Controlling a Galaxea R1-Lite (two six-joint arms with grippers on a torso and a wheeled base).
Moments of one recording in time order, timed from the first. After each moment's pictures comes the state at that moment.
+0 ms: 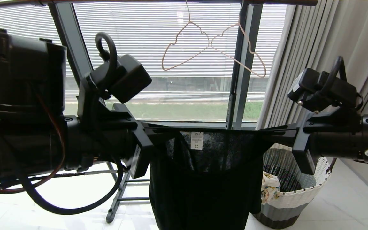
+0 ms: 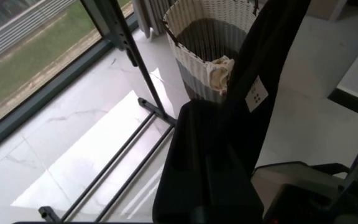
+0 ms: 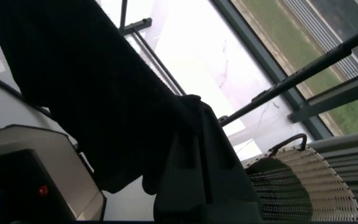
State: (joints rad) left arm -0.68 1.41 -1.05 0.02 -0.19 0.27; right arm 0.78 1.40 -1.09 0.10 0.05 -0.34
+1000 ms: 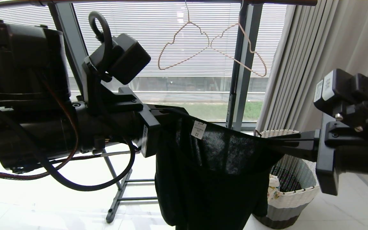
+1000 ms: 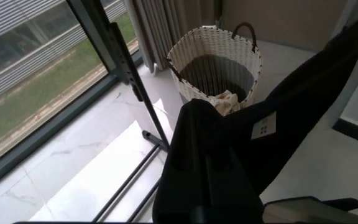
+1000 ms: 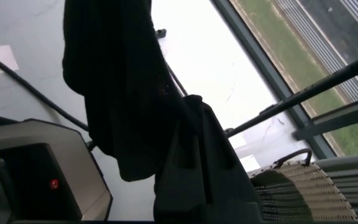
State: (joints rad) left arm -0.66 1.45 -1.03 -0.20 -0.24 0.27; right arm 0.88 1.30 -1.04 0.13 0.05 -0.36
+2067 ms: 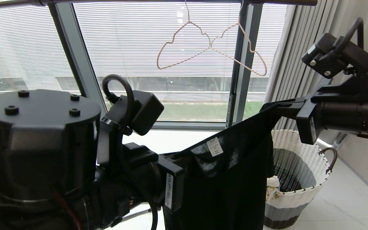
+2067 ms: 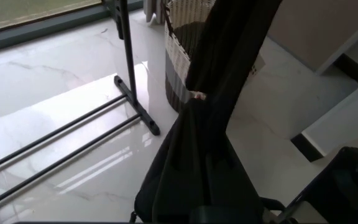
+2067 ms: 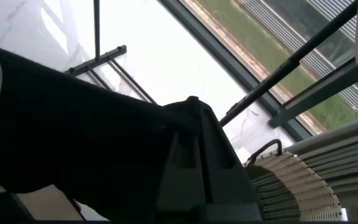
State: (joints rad) left arm -0.97 1.43 -0.85 -0.21 0.22 -0.18; right arm 0.72 1.41 -1.18 0.06 0.02 -0.30
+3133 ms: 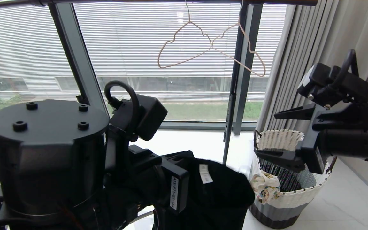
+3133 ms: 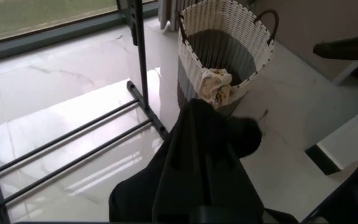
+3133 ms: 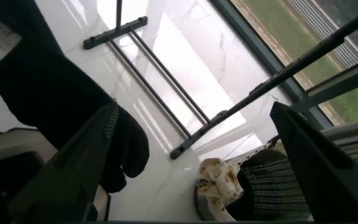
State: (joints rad) left arm -0.98 1.44 -0.82 -0.27 0.29 -0.16; right arm 0.78 1.36 -1.09 0.15 0.03 -0.31
